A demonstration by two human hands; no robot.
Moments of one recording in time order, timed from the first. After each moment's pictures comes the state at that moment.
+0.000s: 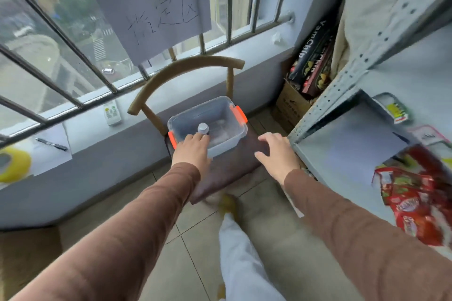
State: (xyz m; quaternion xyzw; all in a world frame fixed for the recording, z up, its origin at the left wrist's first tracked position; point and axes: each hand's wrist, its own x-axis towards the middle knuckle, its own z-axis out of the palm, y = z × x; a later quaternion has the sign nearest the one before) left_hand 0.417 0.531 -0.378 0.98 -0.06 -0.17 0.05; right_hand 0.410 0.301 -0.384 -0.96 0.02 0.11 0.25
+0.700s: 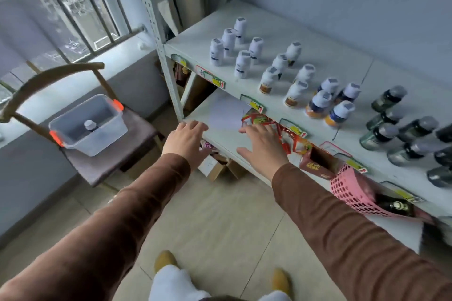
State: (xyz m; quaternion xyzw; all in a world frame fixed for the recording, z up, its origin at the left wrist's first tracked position) left_hand 0.112 0.161 -0.209 0.96 -0.26 -0.07 0.13; right_hand 0.033 -0.031 -0.210 -0.98 0.07 0.01 0.18
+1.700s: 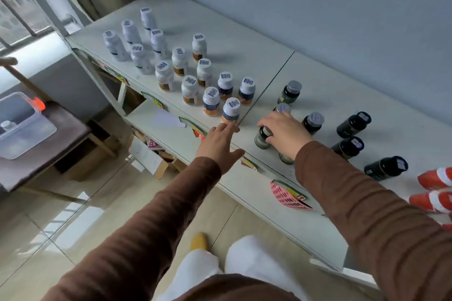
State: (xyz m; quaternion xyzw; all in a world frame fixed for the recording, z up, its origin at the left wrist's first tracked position) left_hand -0.016 -0.192 -0.221 0.91 -0.30 -0.12 0.27; right_hand -0.060 -0.387 -0.185 -0.99 0.07 0.11 0.08
